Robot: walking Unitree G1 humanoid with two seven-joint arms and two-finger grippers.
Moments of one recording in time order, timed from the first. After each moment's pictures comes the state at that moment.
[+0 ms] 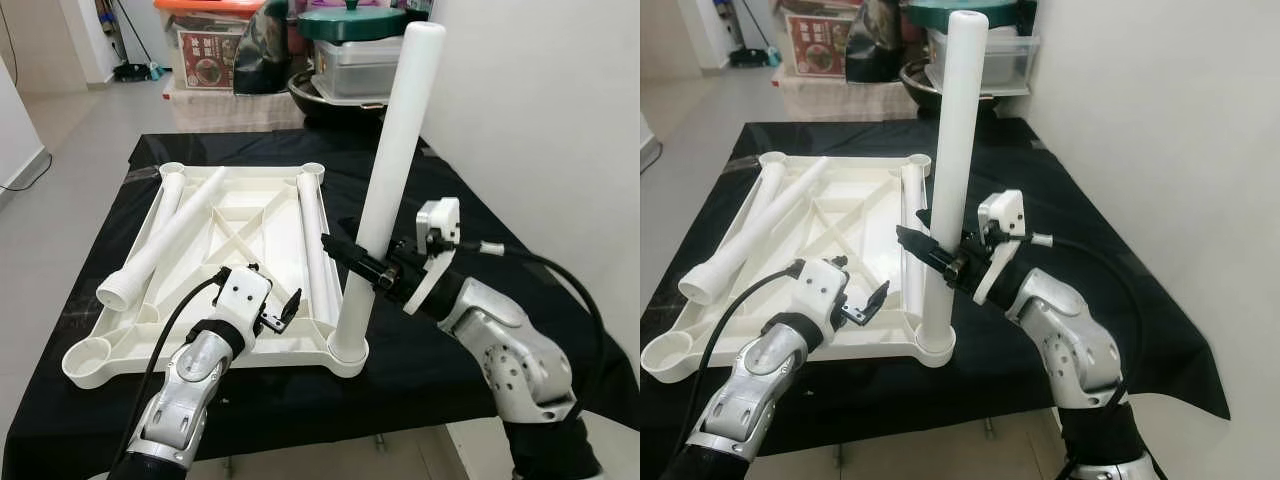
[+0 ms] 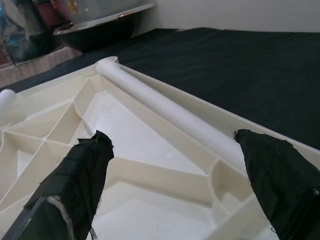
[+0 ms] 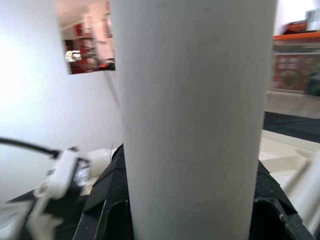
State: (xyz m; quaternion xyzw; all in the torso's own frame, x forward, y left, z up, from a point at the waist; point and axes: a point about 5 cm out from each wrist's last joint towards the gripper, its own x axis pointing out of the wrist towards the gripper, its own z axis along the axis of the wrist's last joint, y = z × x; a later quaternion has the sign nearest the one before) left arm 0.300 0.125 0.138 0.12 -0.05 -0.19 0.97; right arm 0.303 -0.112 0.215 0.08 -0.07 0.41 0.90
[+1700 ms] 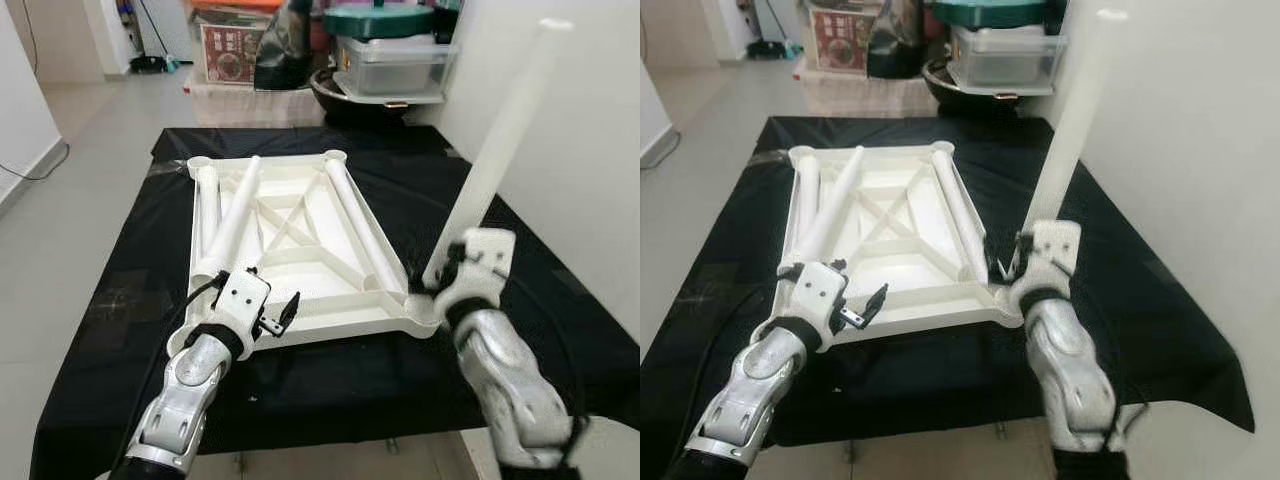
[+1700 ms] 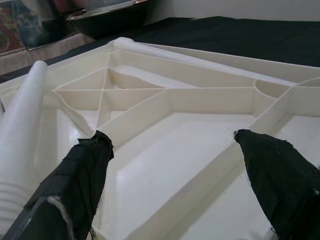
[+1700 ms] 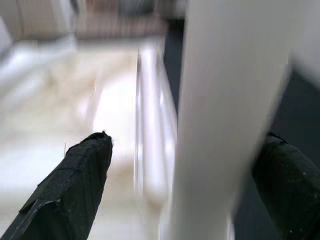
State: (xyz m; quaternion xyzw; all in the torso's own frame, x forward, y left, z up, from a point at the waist) left arm 0.296 0.126 0.132 0.11 -0.04 -0.19 0.97; right arm 0.280 -0.164 0.152 0.02 0.05 0.06 1.00
